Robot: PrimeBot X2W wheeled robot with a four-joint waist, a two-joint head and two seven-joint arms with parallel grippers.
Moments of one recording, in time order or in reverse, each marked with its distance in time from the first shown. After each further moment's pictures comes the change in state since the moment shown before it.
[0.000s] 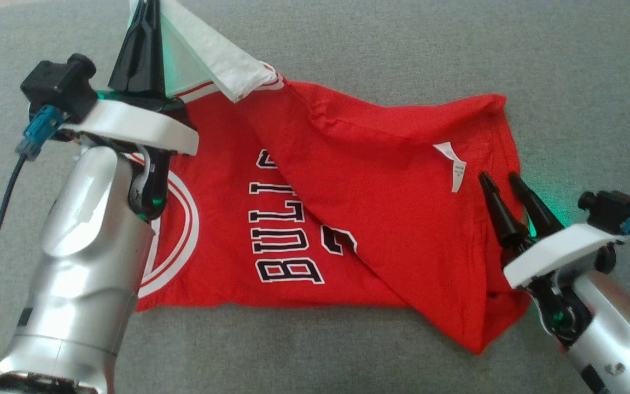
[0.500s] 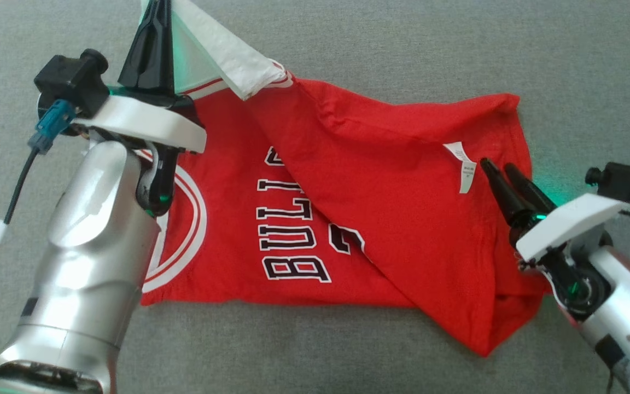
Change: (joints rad) left arm -0.040 -0.003 -0.051 0.064 -0.014 -0.001 -0.030; right arm -0.084 -0.075 0.097 -0.021 0.302 -0.005 0.148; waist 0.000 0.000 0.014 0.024
